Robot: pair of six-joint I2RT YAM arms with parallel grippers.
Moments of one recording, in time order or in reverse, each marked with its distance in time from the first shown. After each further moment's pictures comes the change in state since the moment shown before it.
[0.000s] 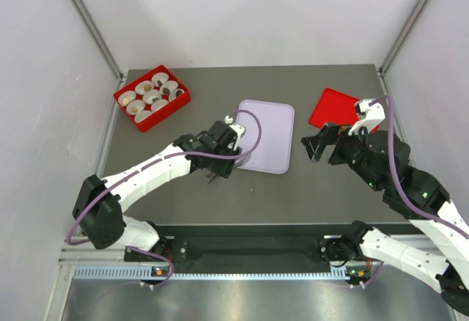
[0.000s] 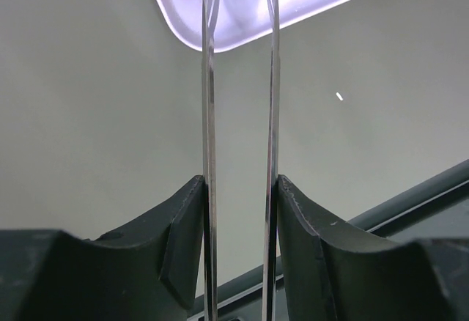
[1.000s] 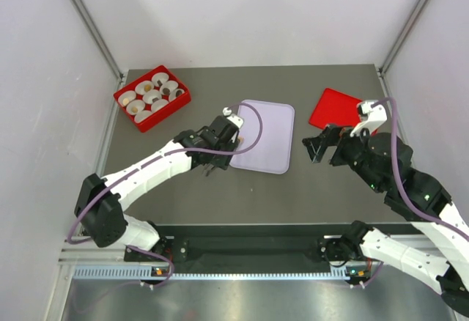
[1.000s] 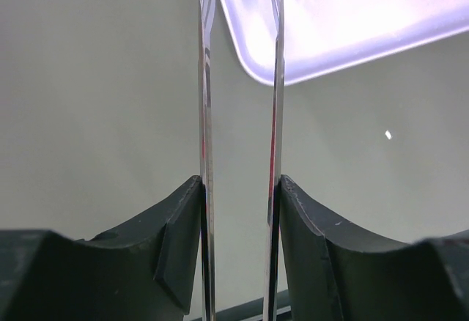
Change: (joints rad) left arm -0.001 0.014 0.057 -0.013 -0.179 0.027; right arm 0.000 -0.018 -0.007 0.001 0.000 0.000
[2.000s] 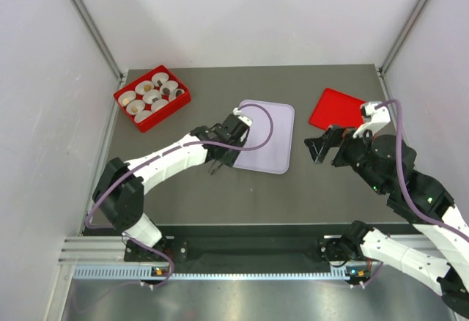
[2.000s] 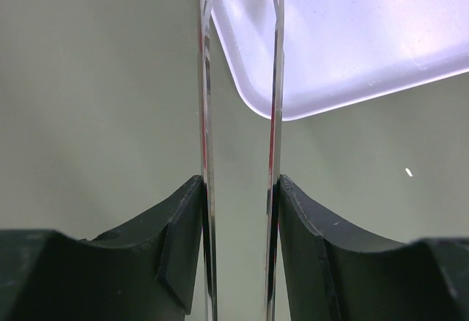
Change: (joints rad) left arm 0.000 0.166 0.061 0.054 -0.032 0.037; right arm 0.000 -0.021 -0.008 0.000 0.007 -0.002
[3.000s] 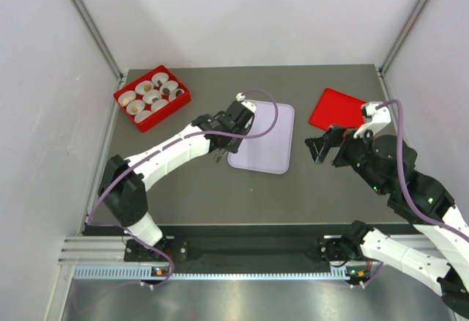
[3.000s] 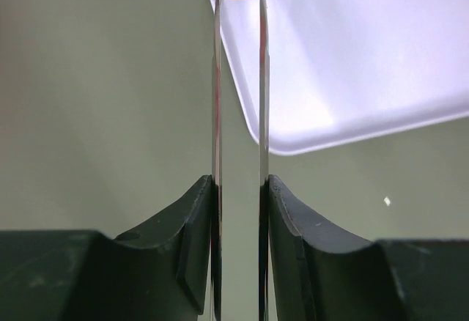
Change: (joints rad) left arm 0.000 0.040 0.151 -0.059 -0.041 -0.005; right arm 0.000 -0.003 0.000 0.000 0.004 0.000
